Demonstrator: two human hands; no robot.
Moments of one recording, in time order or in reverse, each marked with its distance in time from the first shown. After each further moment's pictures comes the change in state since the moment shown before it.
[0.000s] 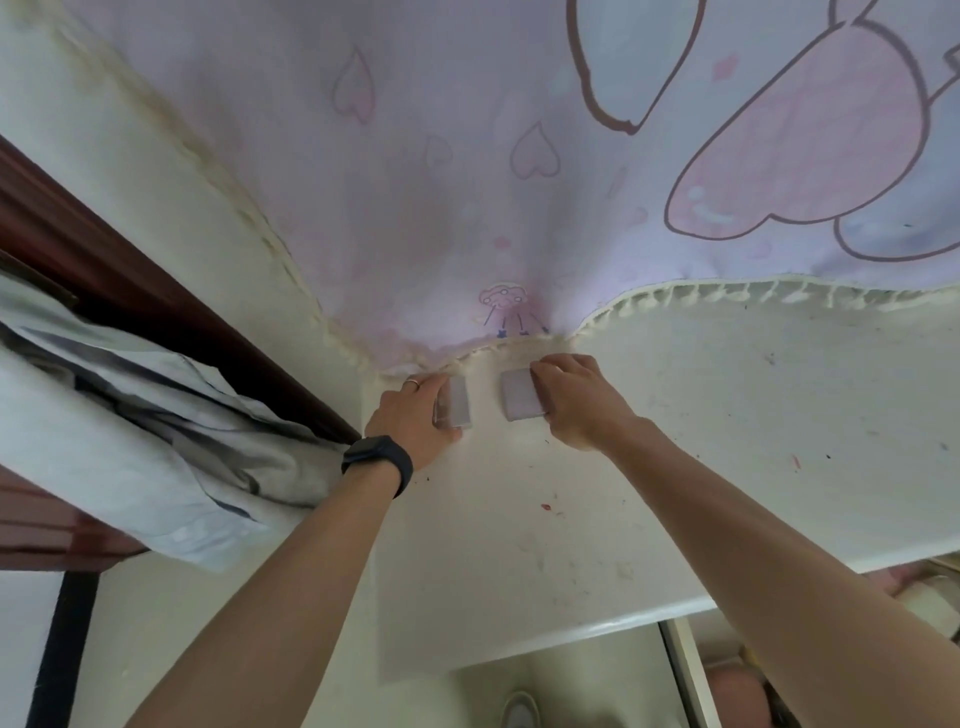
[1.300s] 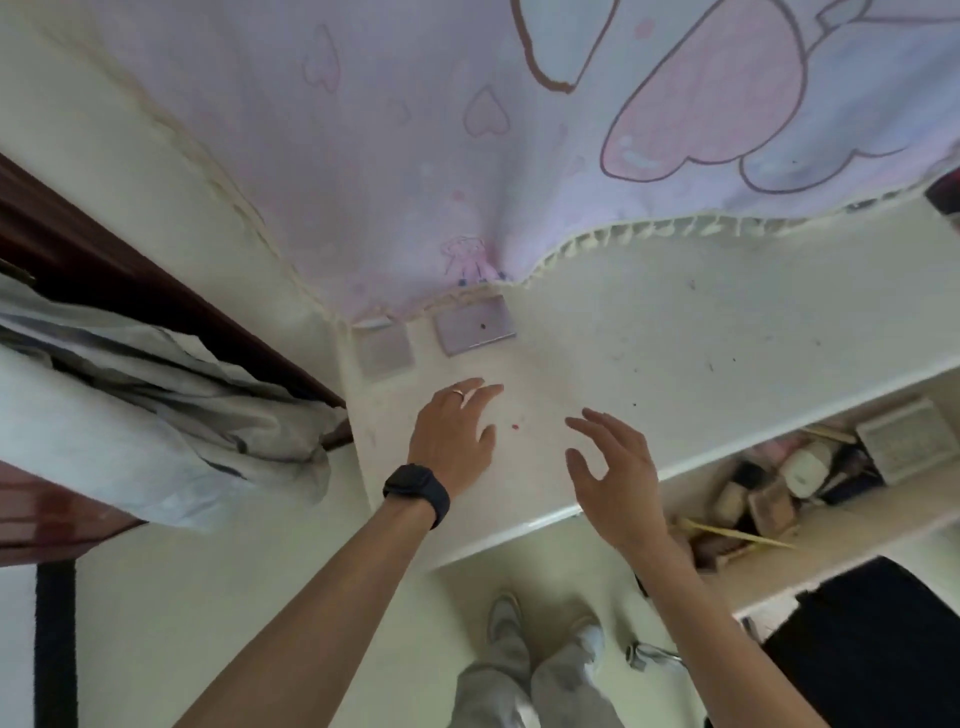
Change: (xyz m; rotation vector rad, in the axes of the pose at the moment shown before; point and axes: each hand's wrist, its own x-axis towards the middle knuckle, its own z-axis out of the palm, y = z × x) left_hand -0.105 0.058 0.027 -0.088 0.001 0.290; right_hand -0.200 -0.023 0.053 0.451 0.469 0.316
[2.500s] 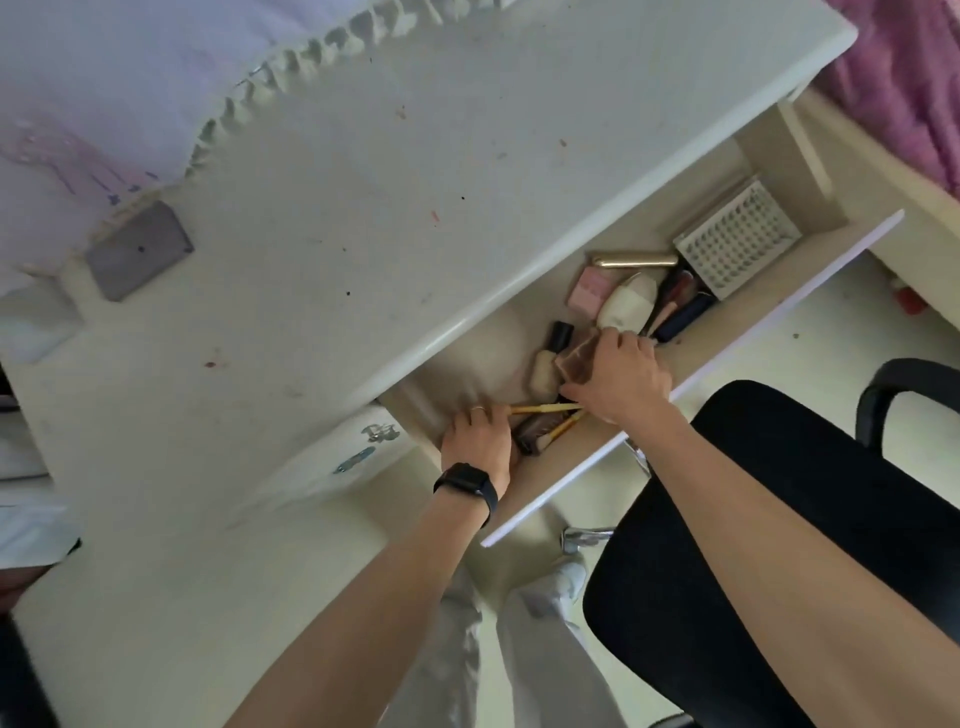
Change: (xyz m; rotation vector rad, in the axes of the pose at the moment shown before) left_hand -0.027 0.206 0.311 0.554 -0.452 0.057; right_hand 0.007 0.313 -0.119 -0.481 -0.293 0.502
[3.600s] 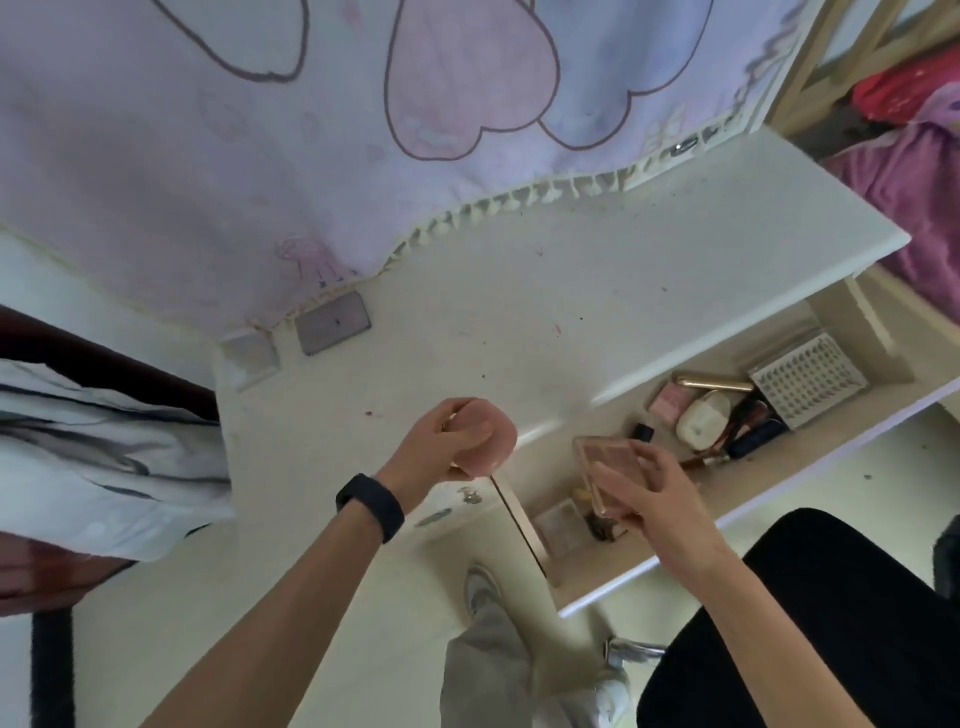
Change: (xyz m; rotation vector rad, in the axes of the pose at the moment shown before) left_hand -0.083 -0.146 -0.158 -1.577 0.035 -0.146; right_hand -0.132 -0.064 -0.062 1.263 -0.251 -0.069
